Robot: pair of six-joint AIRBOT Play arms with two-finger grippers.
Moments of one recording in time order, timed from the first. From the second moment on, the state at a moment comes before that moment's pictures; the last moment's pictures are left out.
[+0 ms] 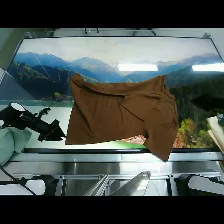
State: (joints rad) left arm 0.29 -1.54 0.80 1.05 -1.41 -1.32; right arm -0.64 -1.41 1.00 -0.73 1.18 0.86
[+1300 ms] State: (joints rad) left arm 0.14 -1.53 0.76 0.94 -1.28 -1.21; right arm -0.56 -1.62 0.88 -0.79 1.31 0.96
